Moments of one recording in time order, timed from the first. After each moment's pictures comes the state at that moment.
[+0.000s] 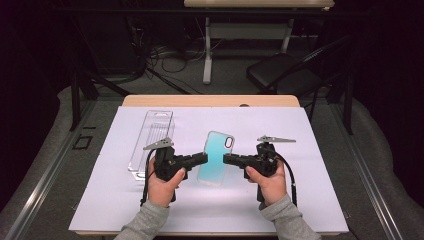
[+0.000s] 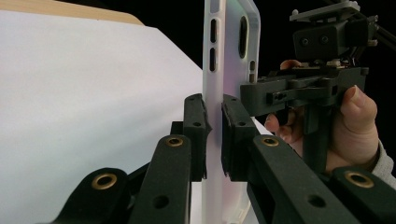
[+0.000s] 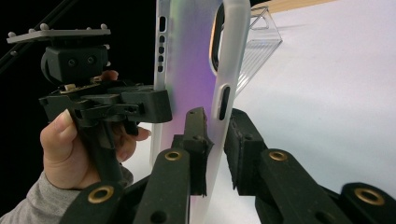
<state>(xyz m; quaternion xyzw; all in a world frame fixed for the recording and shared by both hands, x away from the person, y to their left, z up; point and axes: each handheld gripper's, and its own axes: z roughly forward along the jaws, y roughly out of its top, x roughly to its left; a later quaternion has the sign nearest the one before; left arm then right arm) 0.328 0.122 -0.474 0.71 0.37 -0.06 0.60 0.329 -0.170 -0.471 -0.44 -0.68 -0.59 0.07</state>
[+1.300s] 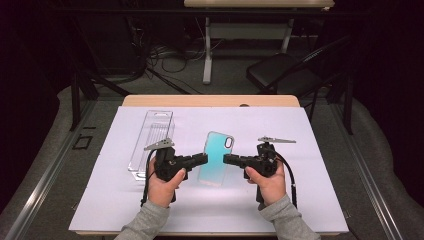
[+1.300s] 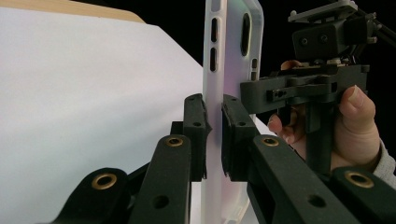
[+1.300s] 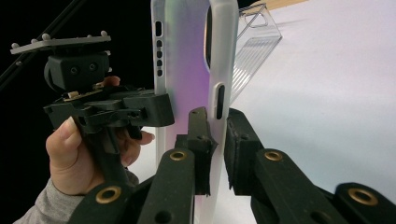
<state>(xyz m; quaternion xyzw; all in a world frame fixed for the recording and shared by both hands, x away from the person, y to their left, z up) 0.328 0.122 -0.476 0.71 0.37 -0.06 0.59 0.329 -0.171 -0.474 -0.46 -0.66 -0.59 0.09</state>
